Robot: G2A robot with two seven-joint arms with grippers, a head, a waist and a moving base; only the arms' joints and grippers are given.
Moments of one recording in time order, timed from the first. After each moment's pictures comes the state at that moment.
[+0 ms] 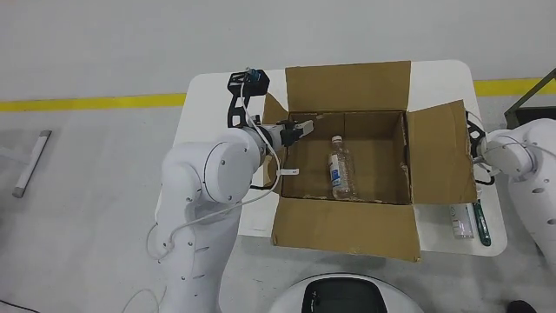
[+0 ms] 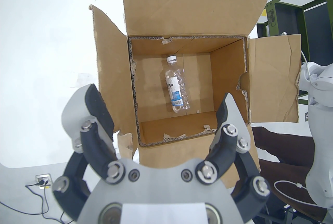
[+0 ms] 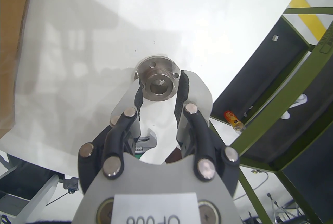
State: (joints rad) left arm 0.75 -1.52 -1.22 -1.93 1.21 0.32 -1.50; right arm -0.94 -1.06 1.48 -1.40 -1.19 -0.32 1.27
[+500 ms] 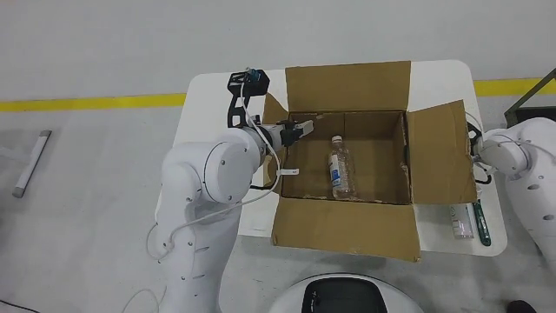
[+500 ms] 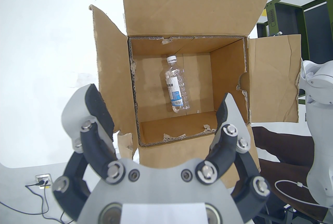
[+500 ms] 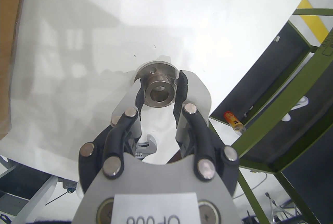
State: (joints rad) left arm 0.75 -1.52 -1.22 -1.93 1.21 0.32 -1.50; right arm -0.91 -1.05 1.45 -1.36 -1.18 -0.32 1.26
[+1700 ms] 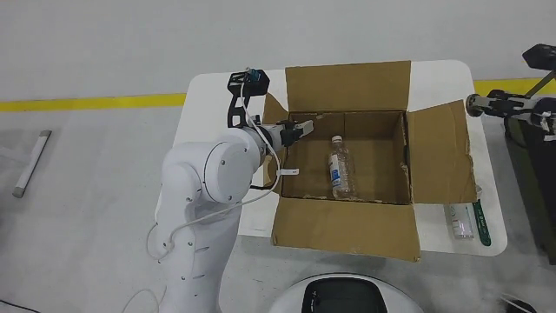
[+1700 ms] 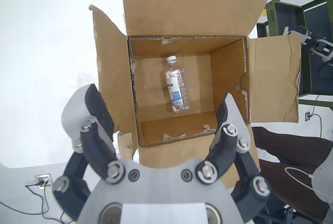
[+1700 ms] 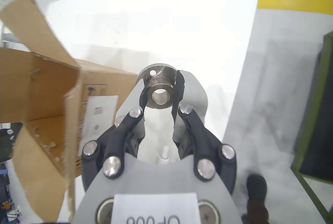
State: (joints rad) left arm 0.75 -1.52 -1.22 -1.93 1.21 0.32 -1.50; right arm -0.93 -1.01 1.86 -1.48 -0.51 -0.19 1.21
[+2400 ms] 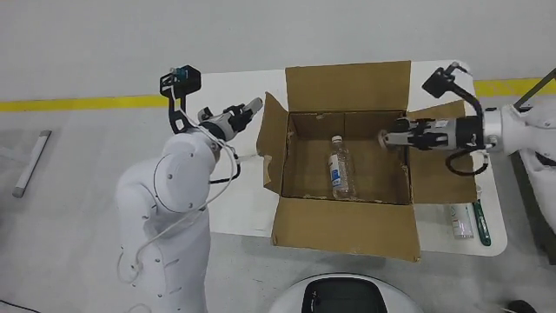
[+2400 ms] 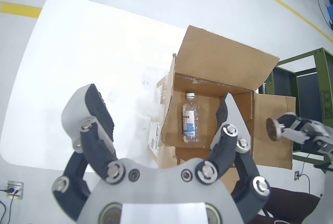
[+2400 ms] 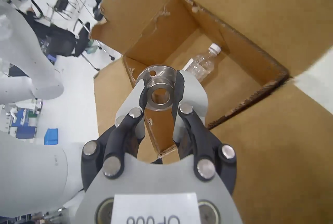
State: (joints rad) left arm 0.85 -1.50 -1.41 -2.04 1.26 0.39 -1.34; right arm -0.90 -1.01 1.47 -1.67 -0.16 -0.31 1.36
